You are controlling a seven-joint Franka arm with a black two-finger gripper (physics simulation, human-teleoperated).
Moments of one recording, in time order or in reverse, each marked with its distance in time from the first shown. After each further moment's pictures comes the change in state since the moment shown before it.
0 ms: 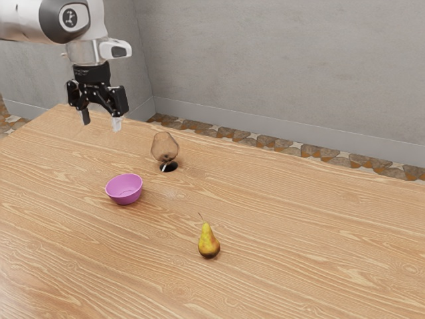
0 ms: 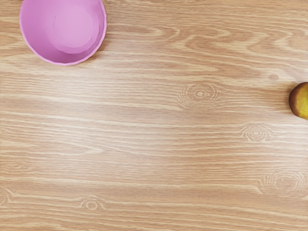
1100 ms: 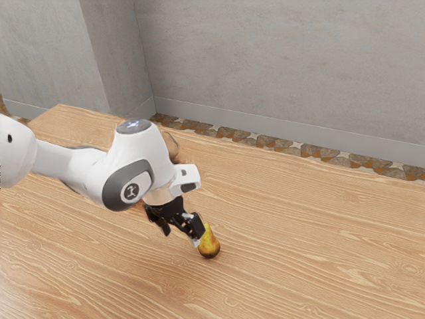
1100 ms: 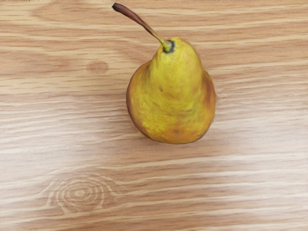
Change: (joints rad) arm -0.058 -0.049 -0.294 -0.788 -0.144 0.998 -0.132
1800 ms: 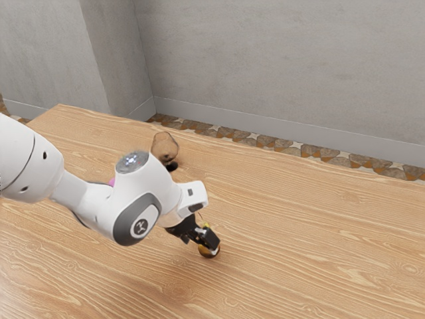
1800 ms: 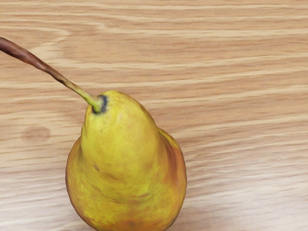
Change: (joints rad) arm -0.002 0.145 -0.047 -0.072 -0.039 0.428 0.056
